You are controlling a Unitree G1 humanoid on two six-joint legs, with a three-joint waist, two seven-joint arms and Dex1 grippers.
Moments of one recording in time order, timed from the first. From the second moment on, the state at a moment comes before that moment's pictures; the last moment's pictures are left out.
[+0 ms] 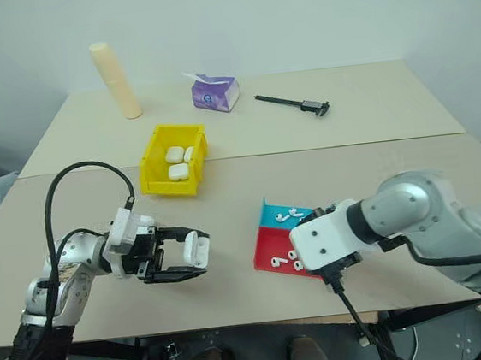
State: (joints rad) left arm -0.29 0.63 -0.02 -0.09 -0.47 0.18 -1.45; right arm -0.54 -1.12 0.38 -0.62 0.05 0.43 1.28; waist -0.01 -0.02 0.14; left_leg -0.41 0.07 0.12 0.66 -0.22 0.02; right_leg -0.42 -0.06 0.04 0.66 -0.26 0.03
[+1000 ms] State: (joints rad) left arm -0.22 0.64 -0.04 -0.15 -0.45 0.13 -1.34; right arm -0.62 -0.94 0.59 -0.44 -0.25 0.34 1.46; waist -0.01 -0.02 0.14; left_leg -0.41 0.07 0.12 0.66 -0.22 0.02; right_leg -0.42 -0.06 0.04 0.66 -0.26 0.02
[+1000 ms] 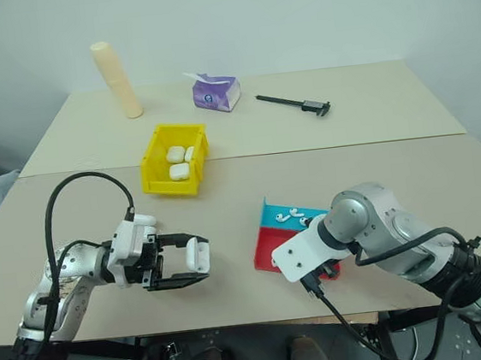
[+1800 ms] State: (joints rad) left arm -0.20 0.66 -0.05 -0.16 -0.43 0.13 -1.34; right arm -0.61 -0.90 0.61 -0.38 -0.32 0.30 1.47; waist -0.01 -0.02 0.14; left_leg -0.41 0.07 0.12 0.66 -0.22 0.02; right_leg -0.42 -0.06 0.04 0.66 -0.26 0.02
